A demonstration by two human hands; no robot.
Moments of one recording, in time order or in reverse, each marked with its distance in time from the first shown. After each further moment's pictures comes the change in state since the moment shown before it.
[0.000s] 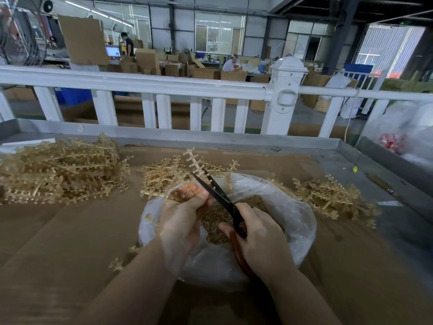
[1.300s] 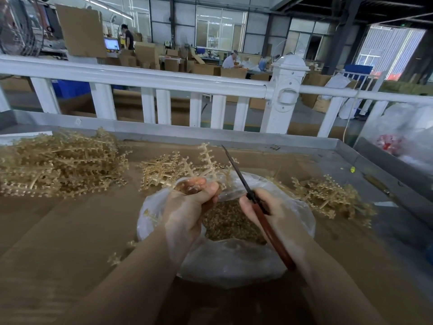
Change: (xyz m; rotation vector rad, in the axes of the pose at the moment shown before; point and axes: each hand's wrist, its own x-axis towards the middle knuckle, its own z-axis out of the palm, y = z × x) left_hand -0.001 0.002 0.010 0.027 -0.066 0.010; right_hand 0.023 0.010 -0.040 0.455 -0.173 0.190
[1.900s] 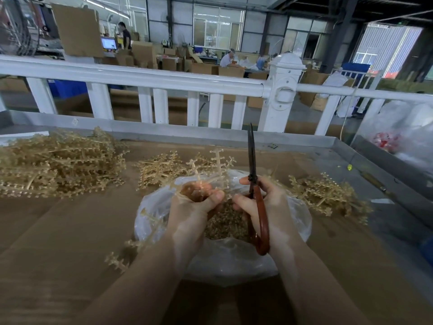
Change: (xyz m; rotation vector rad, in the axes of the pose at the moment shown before) left_hand -0.009 -0.017 -0.002 0.191 -0.102 0.170; right_hand 0.009 -0.012 0.017 0.480 0.199 0.151
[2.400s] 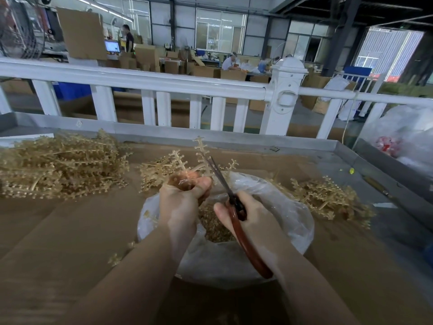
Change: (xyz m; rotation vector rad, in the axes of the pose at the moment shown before) left_hand 0.014 0.020 -0.003 -0.031 0.157 0.103; right_hand -0.014 -0.001 0.010 -0.612 -0.182 -0.075
